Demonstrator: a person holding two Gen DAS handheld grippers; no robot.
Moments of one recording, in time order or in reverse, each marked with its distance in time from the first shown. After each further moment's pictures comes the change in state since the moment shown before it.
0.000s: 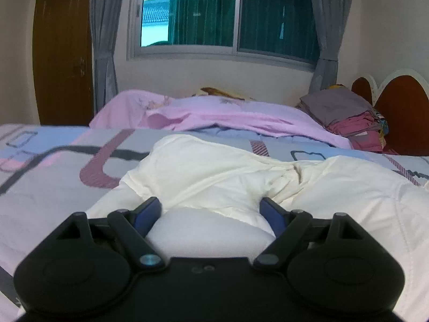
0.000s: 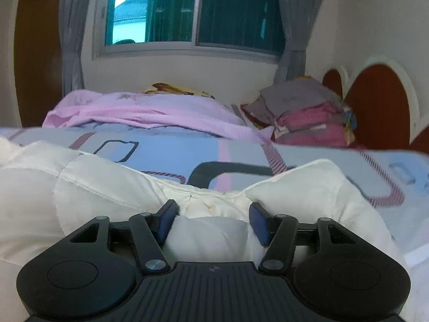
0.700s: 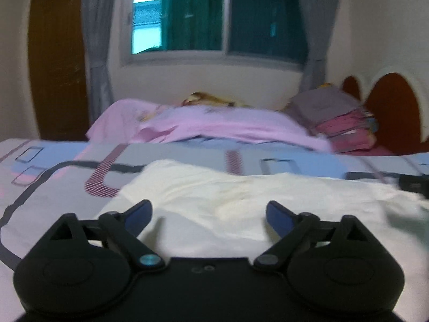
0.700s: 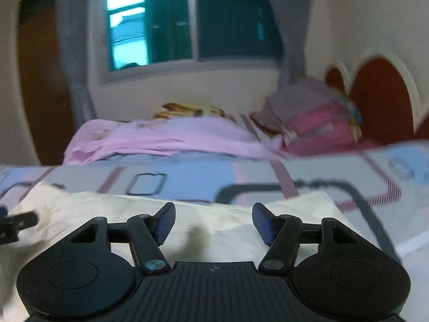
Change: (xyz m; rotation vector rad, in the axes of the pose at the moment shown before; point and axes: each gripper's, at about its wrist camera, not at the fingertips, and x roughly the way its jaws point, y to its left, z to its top) left arm -0.067 -0.040 0.015 0.053 -0.015 -0.027; right arm -0.086 0.028 0.031 0.002 -0.088 0.045
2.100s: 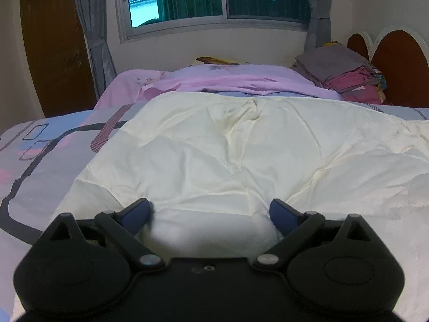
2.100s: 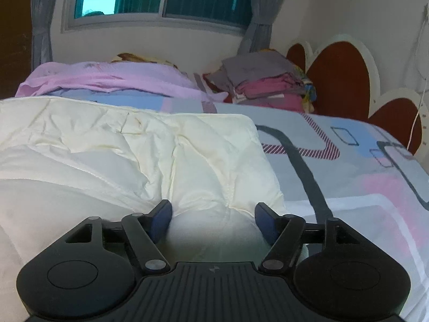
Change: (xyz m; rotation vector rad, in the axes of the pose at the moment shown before) left arm 0.019 -0.002 -0.035 0.067 0.173 0.081; right arm 0.013 -0.063 -0.053 -0.047 0.235 -0.232
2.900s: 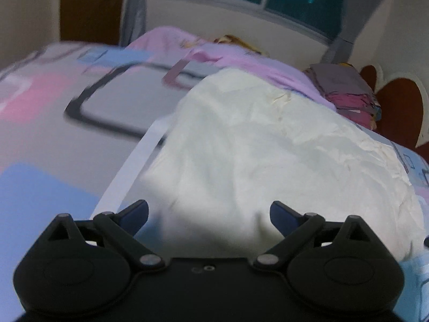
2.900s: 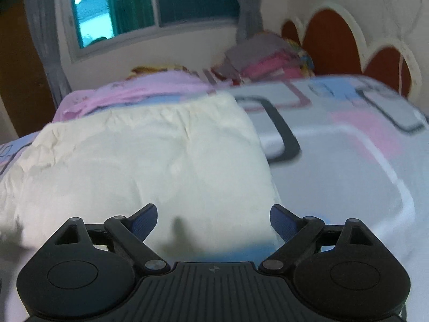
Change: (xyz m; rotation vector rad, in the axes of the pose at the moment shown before) left arm -0.127 0.107 -0.059 -0.319 0.151 -0.110; right arm -0.178 -0.038 -0.077 0.249 0.059 0.157
